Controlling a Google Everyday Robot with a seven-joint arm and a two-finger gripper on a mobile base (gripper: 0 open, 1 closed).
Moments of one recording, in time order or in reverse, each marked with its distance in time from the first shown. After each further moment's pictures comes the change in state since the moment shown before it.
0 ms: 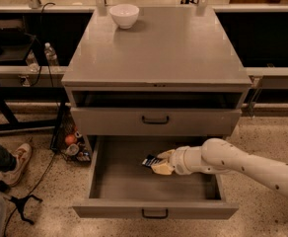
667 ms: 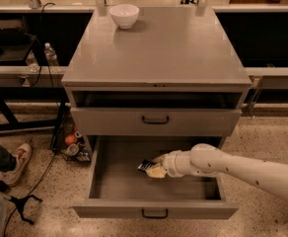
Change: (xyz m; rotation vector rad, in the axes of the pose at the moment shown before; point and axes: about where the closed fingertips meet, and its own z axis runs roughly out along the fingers) arm 0.025 -0.014 0.053 0.020 0.023 0.009
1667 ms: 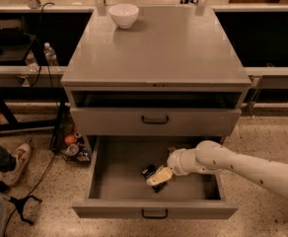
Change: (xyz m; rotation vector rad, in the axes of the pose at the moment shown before) arm 0.005 -0.009 -0.005 -0.027 0.013 -0.029
